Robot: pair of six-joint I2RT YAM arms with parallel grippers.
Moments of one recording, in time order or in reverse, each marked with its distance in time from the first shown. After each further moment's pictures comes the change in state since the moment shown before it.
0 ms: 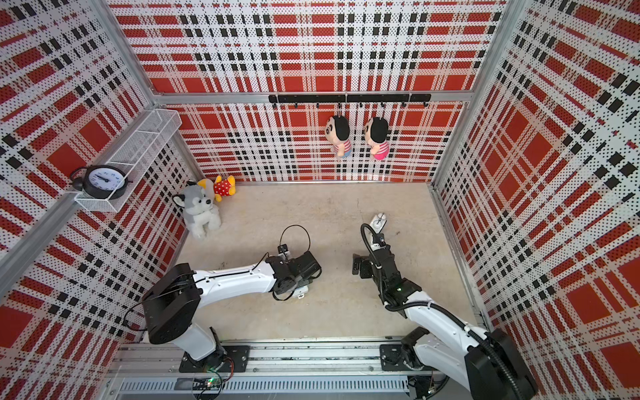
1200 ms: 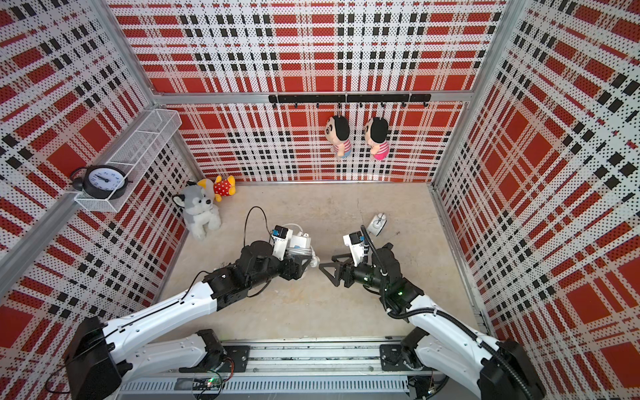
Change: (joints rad) left arm 0.153 -0.537 -0.272 0.558 0.391 0.818; right arm 0.111 -0.048 0.036 0.257 -0.751 0.202
